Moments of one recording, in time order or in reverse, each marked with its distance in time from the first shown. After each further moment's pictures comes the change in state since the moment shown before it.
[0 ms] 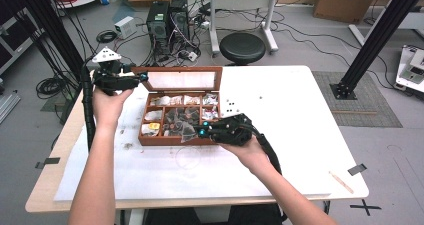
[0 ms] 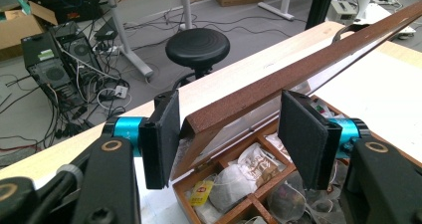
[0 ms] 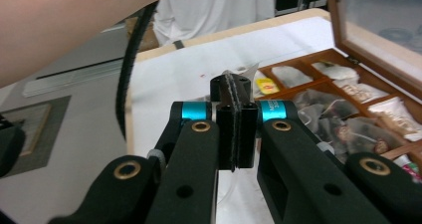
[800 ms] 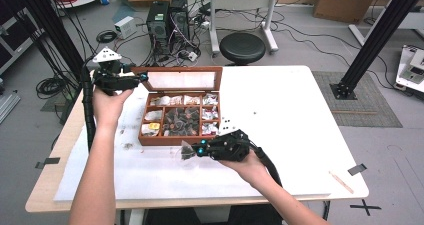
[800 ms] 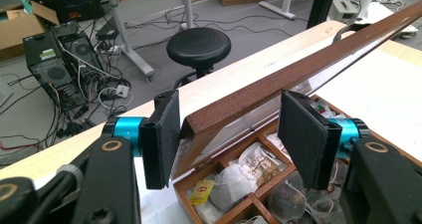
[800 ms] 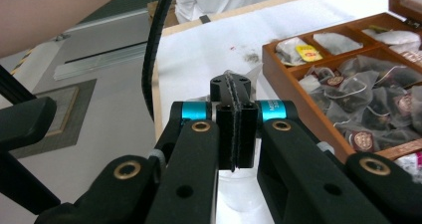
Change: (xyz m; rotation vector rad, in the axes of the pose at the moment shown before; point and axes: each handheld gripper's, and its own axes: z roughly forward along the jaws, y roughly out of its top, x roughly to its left) left arm -0.001 0.000 0.000 0.005 0.005 0.004; right arm 0.015 -0.030 0.013 0.062 0.082 0.017
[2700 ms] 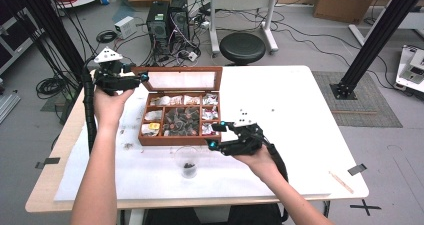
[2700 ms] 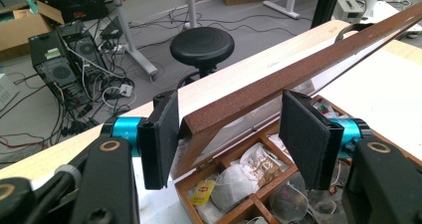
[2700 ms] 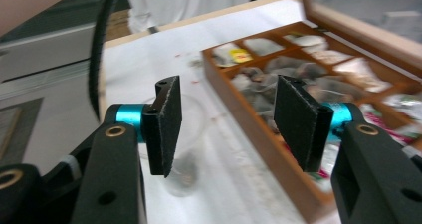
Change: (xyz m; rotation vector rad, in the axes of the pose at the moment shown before) left arm -0.003 0.000 0.001 0.001 0.016 0.001; right arm -0.022 -0.010 -0.032 -0.068 -0.195 0.018
